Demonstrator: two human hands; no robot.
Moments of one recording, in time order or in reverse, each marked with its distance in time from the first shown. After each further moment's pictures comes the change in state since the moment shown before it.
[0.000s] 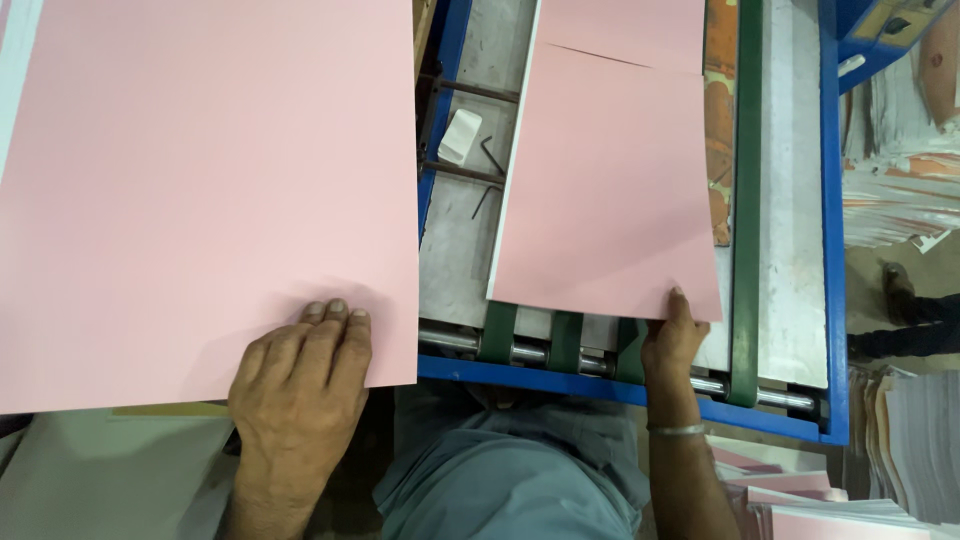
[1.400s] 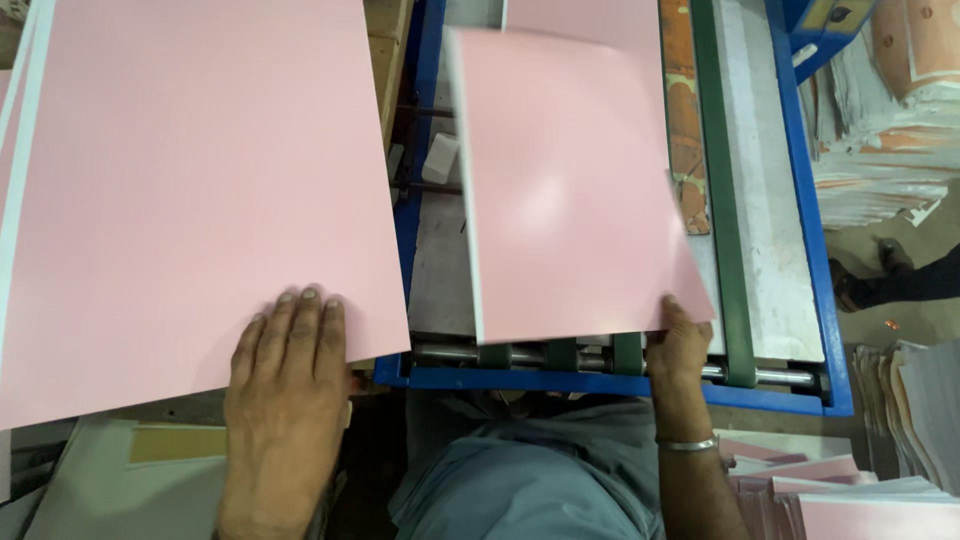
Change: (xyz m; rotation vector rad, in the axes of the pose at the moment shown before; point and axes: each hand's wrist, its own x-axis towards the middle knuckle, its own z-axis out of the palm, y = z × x) left_hand 0.018 -0.008 -0.020 0.049 -0.409 -0.033; right_hand -0.046 -0.039 0.005 0.093 -0.048 -0.010
